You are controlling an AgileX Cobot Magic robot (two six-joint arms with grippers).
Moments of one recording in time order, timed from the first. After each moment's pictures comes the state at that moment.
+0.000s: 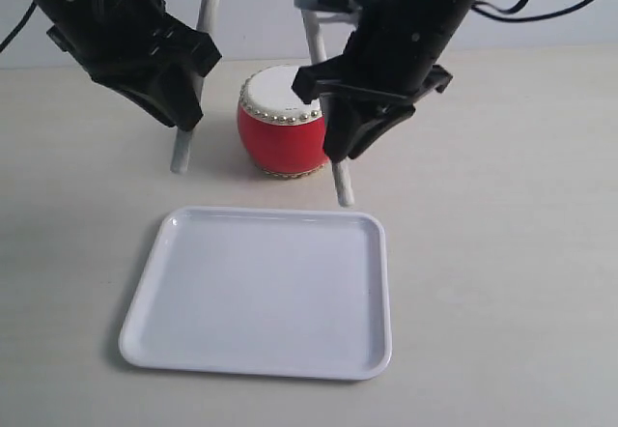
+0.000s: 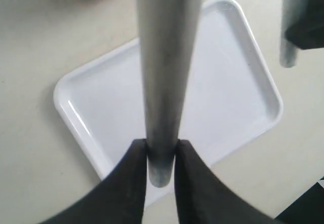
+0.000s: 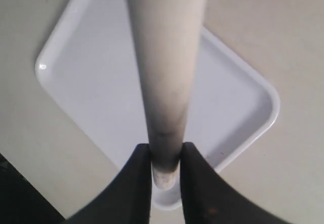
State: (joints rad) left arm -0.48 1.70 -1.51 -0.27 1.22 0.20; right arm 0.48 1.88 -1.55 0.42 1.22 -0.25
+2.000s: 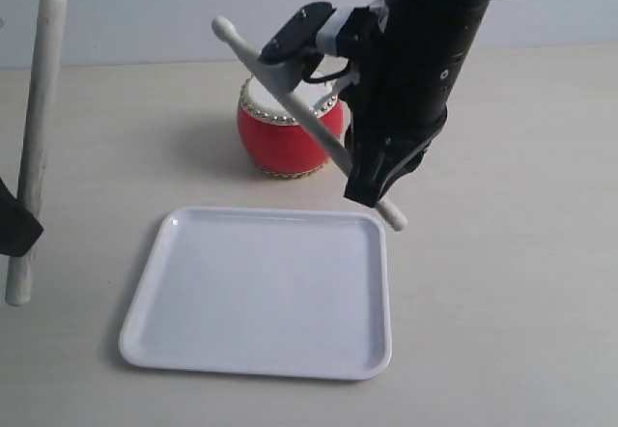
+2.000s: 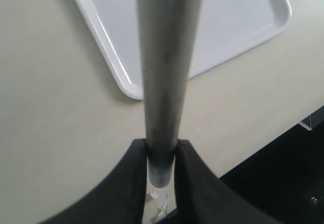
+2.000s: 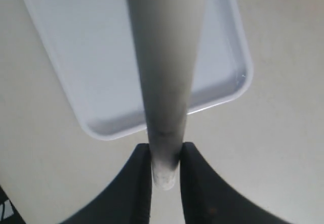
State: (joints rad) left arm -0.48 1.12 -0.99 -0.20 1.22 0.13; right arm 0.67 1.72 -1.41 0.10 1.23 -0.53
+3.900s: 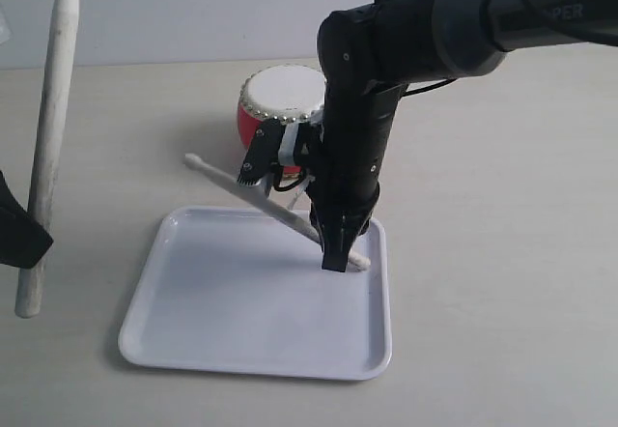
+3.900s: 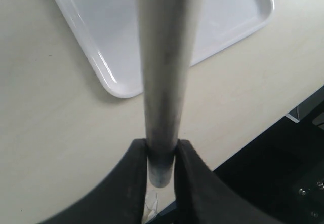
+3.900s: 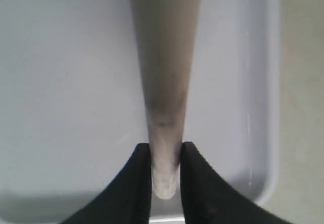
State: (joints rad) left arm -0.48 1.12 -0.98 -0.25 1.22 0.17; right arm 0.67 2.06 -1.41 0.10 0.97 -0.79
